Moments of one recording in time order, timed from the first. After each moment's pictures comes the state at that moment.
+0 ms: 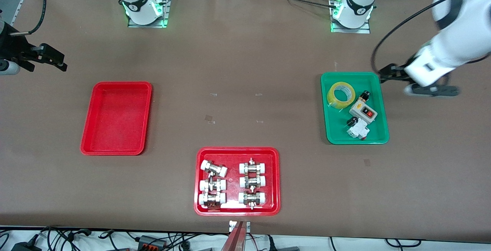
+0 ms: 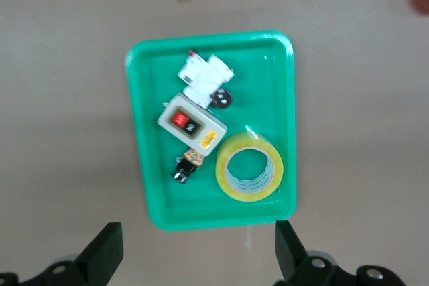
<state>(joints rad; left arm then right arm) 0.03 -0.02 -0.12 -2.02 -0.02 1.88 -0.03 -0.03 -0.07 -0.01 -1.75 0.00 1.69 -0.06</state>
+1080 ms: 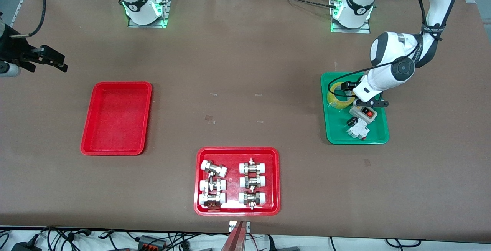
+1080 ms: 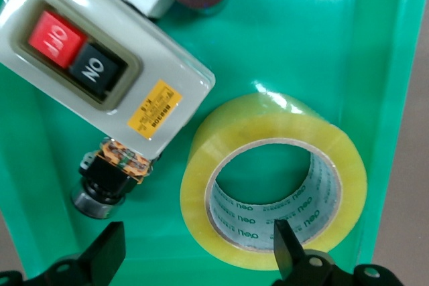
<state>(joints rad) 0.02 0.21 -0.14 -2.39 -0.02 2.35 -0.10 -0.06 -0.05 0.02 -1.76 0.00 1.68 -0.06</state>
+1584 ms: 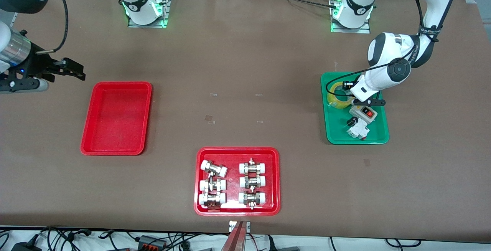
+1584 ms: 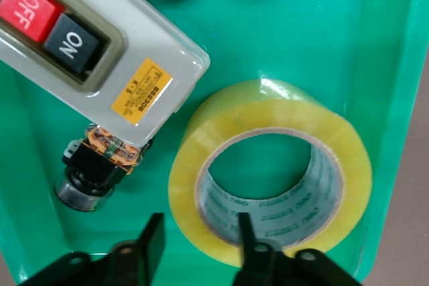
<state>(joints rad) 0.02 0.21 -0.15 -2.40 -0.02 2.35 -0.11 -0.02 0.04 0.03 -1.73 0.00 1.67 -0.06</state>
